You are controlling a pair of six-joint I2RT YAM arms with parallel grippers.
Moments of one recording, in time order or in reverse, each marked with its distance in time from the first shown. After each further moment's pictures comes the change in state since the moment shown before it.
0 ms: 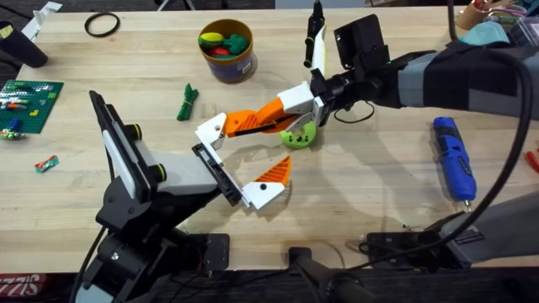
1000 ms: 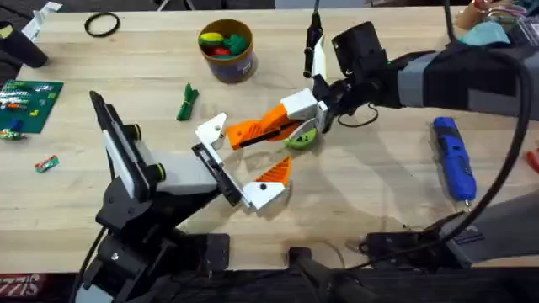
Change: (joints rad) left arm 0.000 -0.001 0.000 -0.001 -0.001 -0.009; right arm -0.002 0.000 -0.001 -0.126 -0.050 -0.048
